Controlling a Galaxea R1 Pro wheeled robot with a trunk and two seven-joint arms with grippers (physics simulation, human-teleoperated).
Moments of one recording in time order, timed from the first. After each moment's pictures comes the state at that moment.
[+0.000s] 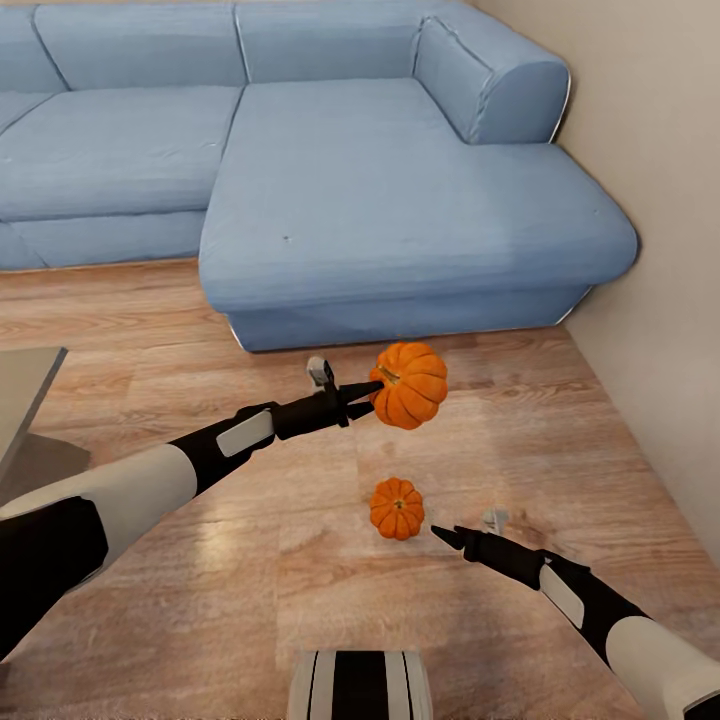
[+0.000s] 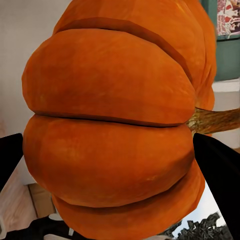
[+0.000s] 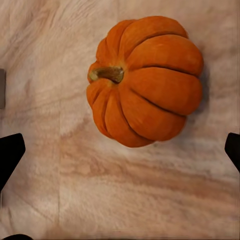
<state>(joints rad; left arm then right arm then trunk) -1.28 0.11 -1.34 -0.52 1.88 0.47 -1.06 -0.72 -0.24 0.39 -0.36 -0.71 0.10 0.86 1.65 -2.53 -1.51</state>
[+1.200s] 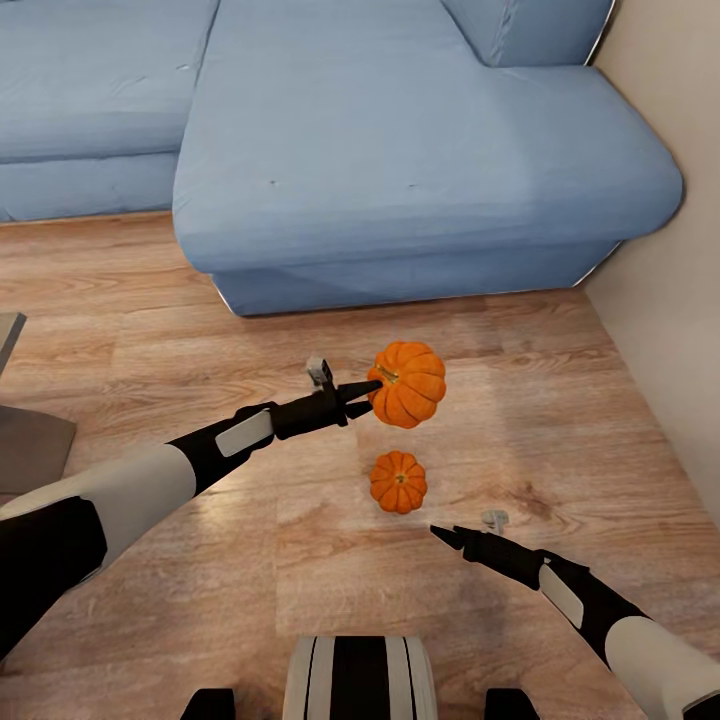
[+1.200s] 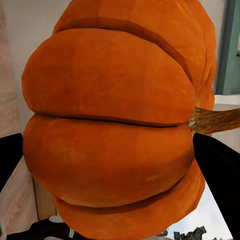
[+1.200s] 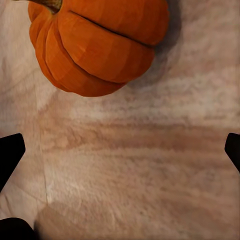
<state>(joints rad) -1.28 0.11 -1.34 -0.52 1.88 0.46 -1.06 -0.72 -0.24 0.39 -0.36 -0.71 0.10 0.86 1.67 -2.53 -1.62</state>
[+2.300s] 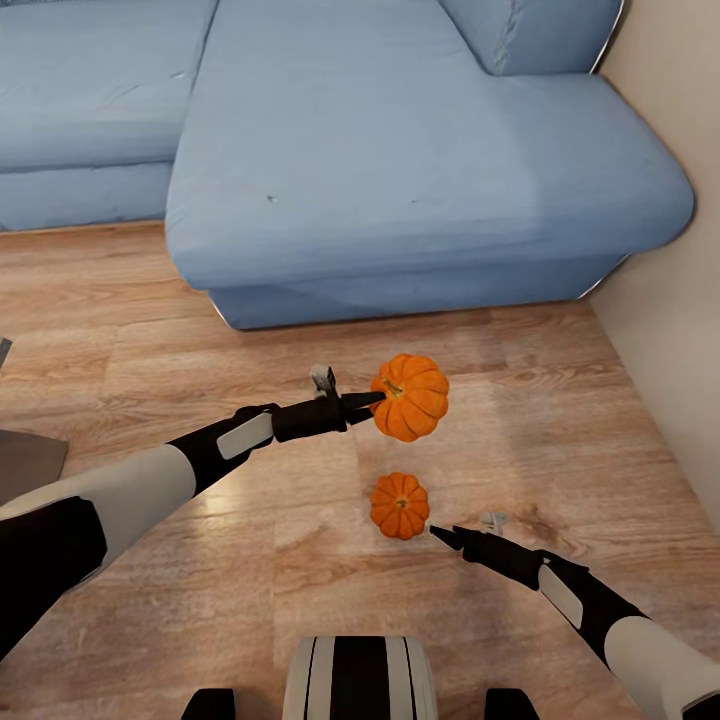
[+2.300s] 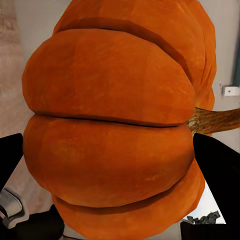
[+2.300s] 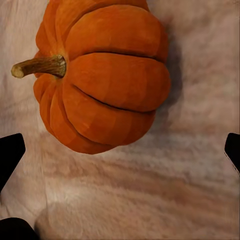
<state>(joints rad) -1.28 0.11 -1.34 -0.52 1.79 0.46 -1.06 -0.72 -0.23 0.39 -0.36 -0.71 0.10 0.86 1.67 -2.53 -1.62</state>
